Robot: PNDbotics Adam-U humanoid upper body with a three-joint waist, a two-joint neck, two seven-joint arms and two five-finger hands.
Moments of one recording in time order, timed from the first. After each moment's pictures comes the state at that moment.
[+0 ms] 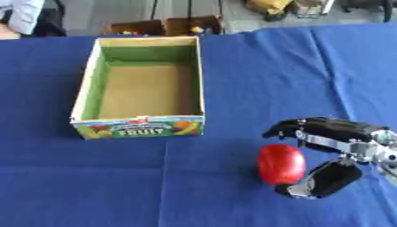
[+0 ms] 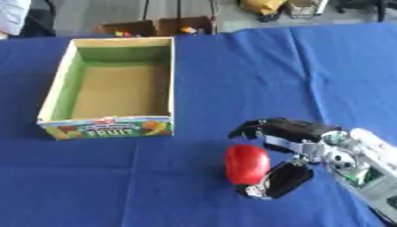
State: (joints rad) left arm -0.60 0.40 0.11 -1.99 -0.17 -0.09 0.68; right arm -0.47 -0.86 0.42 -1.99 0.48 0.27 0.67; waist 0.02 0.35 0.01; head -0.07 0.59
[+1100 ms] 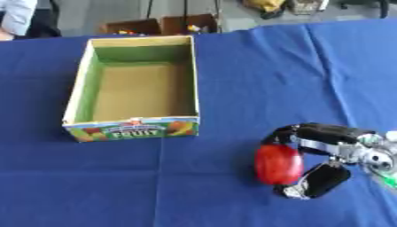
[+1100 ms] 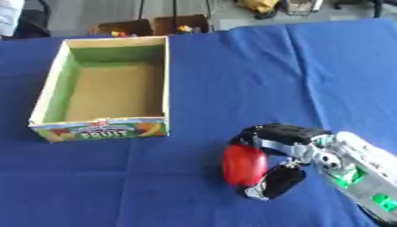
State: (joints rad) left arm -0.61 0.39 0.11 -1.99 -0.16 -0.08 0.69; right arm -0.47 -0.86 0.43 -1.91 0.50 0.26 0.66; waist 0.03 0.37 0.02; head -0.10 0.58
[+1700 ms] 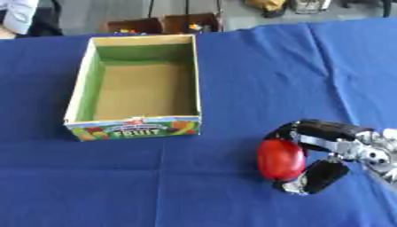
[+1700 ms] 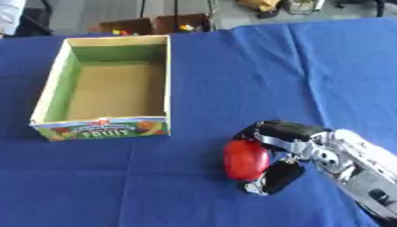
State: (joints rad) left arm -0.61 0.39 0.11 -1.99 -0.16 -0.08 0.69; right arm -0.48 -0.85 0.43 -1.89 0.49 0.26 0.60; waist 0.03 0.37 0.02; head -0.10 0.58
